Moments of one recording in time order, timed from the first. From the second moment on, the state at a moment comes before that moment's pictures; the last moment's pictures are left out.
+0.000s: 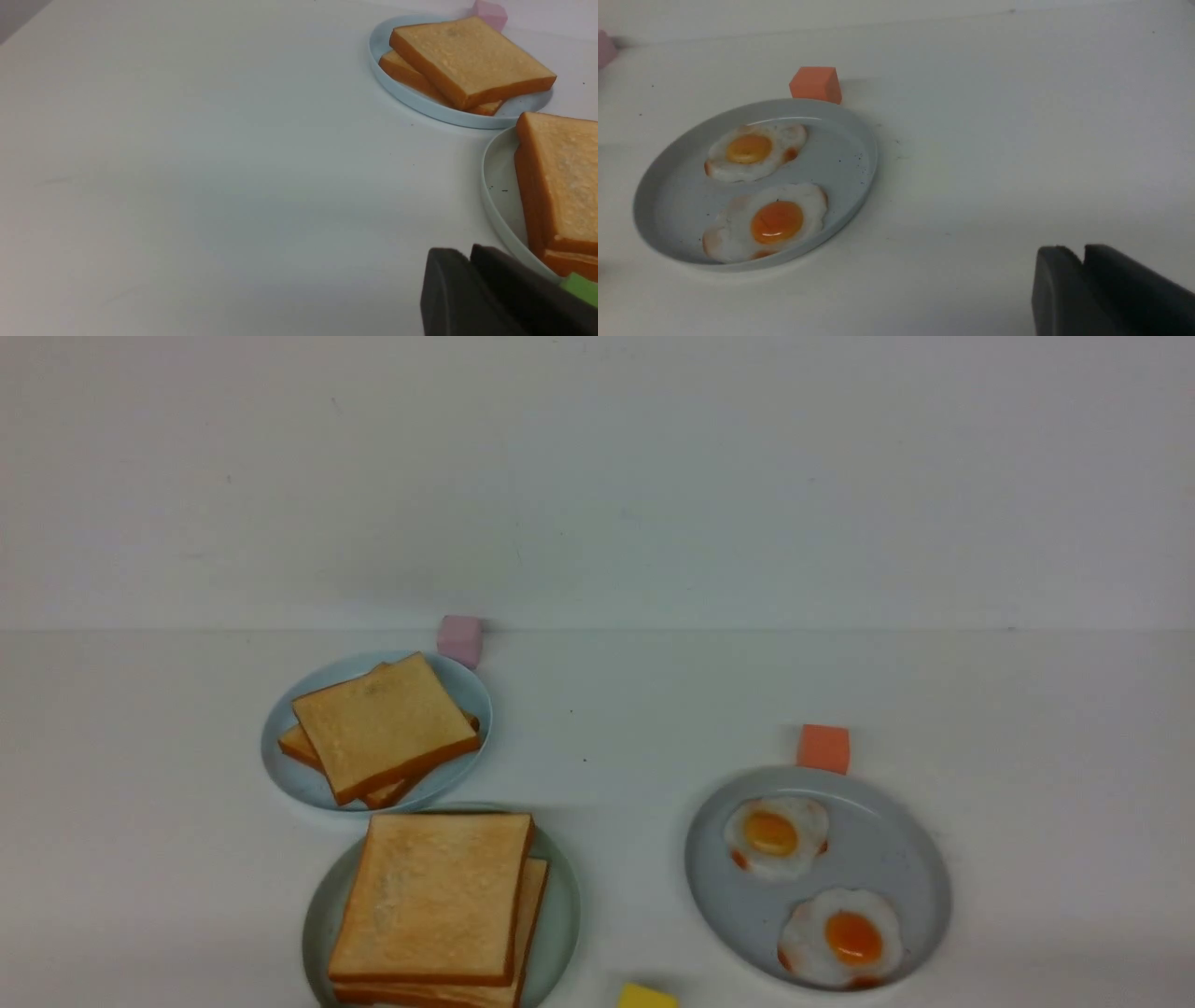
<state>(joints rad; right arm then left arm) -0.01 -0.01 0.02 0.11 0.39 -0.03 -0.02 -0.01 0.03 0.10 0.38 -0.27</state>
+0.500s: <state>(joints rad) -0.01 -0.01 0.02 0.11 0.39 -0.03 -0.02 -0.01 0.03 0.10 0.38 -0.27</state>
